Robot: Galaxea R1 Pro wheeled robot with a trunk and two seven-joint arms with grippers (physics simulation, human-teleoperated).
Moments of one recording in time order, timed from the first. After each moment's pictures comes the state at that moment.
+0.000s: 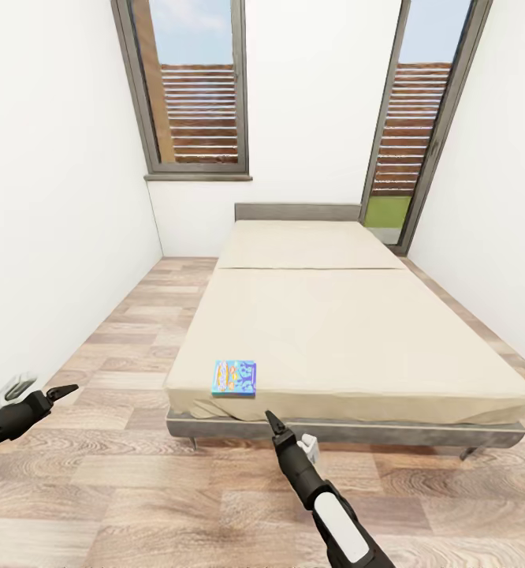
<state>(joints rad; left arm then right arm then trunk) -0.57 0.32 0.78 -1.07 0.03 0.95 -0.72 -0.39 0.17 0.21 -0.72 -1.23 0.09 0.42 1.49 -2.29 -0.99</state>
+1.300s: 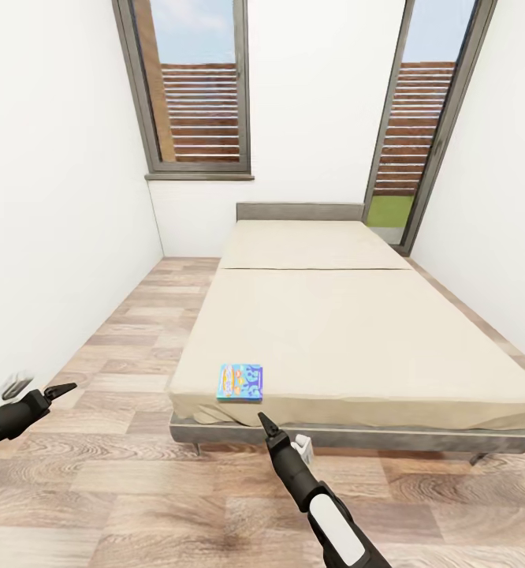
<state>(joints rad) -0.58 0.32 0.79 -1.07 0.04 0.96 -0.72 -0.39 0.17 0.26 -0.72 -1.24 0.09 0.43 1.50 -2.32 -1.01</state>
